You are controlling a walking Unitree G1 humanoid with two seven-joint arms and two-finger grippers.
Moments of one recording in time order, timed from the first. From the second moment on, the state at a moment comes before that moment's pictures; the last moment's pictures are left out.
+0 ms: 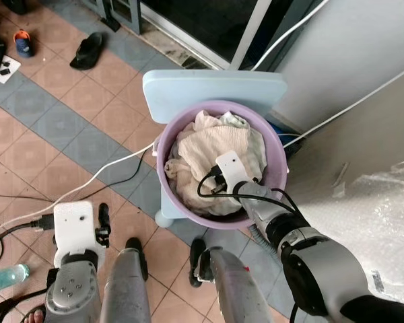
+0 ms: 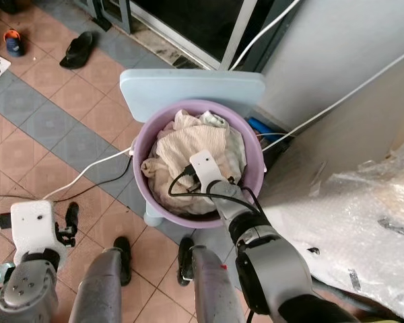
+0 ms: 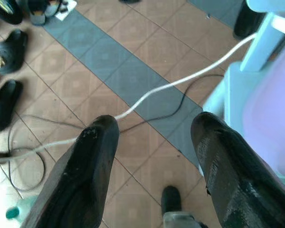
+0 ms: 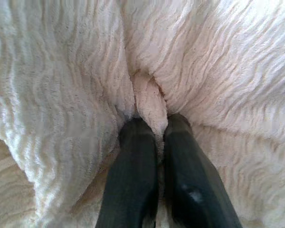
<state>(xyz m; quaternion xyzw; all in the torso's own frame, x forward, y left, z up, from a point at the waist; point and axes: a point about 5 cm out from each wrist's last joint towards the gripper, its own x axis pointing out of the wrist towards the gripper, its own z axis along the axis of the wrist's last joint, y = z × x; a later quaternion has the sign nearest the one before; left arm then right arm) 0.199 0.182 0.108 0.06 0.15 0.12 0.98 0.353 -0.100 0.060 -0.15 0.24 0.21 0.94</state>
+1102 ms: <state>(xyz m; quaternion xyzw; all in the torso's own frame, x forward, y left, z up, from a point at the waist) 0.277 0.136 0.108 0.08 0.04 0.00 1.00 0.278 -0.151 0.129 0.01 -0.01 0.12 0.99</state>
